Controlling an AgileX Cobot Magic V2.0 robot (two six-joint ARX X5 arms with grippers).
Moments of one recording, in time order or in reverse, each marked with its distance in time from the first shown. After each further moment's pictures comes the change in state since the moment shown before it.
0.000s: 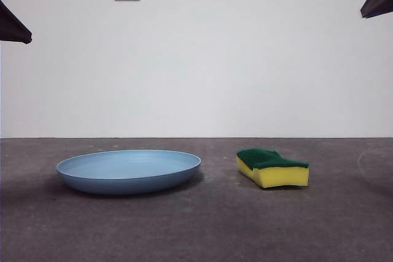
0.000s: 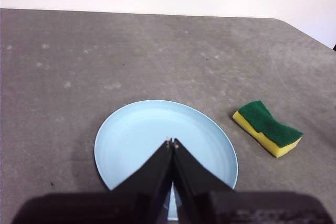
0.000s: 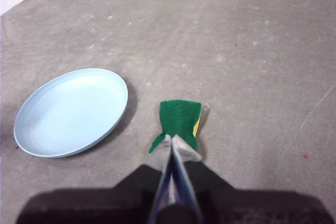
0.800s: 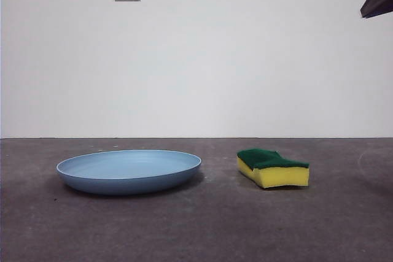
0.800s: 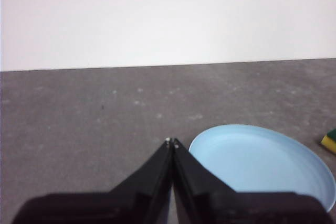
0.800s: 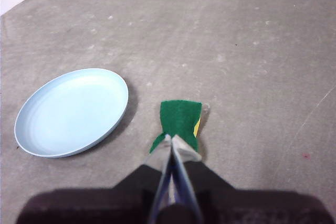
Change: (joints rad) left arm 0.255 -0.524 -0.252 -0.075 -0.017 0.141; right arm 0.000 0.000 0.000 0.000 0.000 0.000
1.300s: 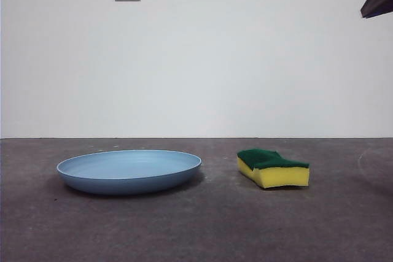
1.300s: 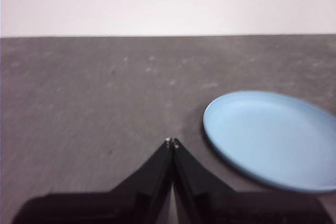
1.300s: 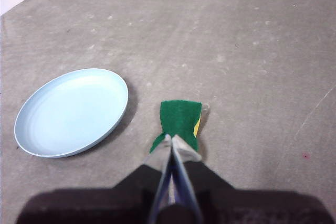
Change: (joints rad) left arm 0.017 -0.039 -0.107 -0.017 -0.040 -0.001; right arm 0.000 0.000 0.000 0.000 0.000 0.000
